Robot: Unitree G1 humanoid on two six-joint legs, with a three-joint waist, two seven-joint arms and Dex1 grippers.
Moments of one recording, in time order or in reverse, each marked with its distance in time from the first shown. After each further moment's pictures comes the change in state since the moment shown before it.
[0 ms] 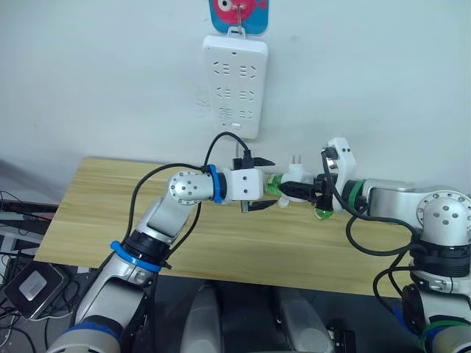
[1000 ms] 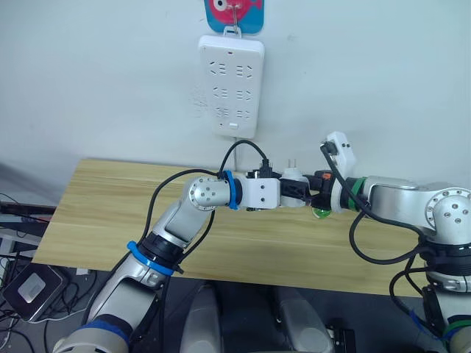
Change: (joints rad) left arm 0.000 -0.059 -0.044 0.007 0.083 -0.001 0.049; right arm 0.001 -0.175 0.149 -0.052 0.254 -0.217 -0.108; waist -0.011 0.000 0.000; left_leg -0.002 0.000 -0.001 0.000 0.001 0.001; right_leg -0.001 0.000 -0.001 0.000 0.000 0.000
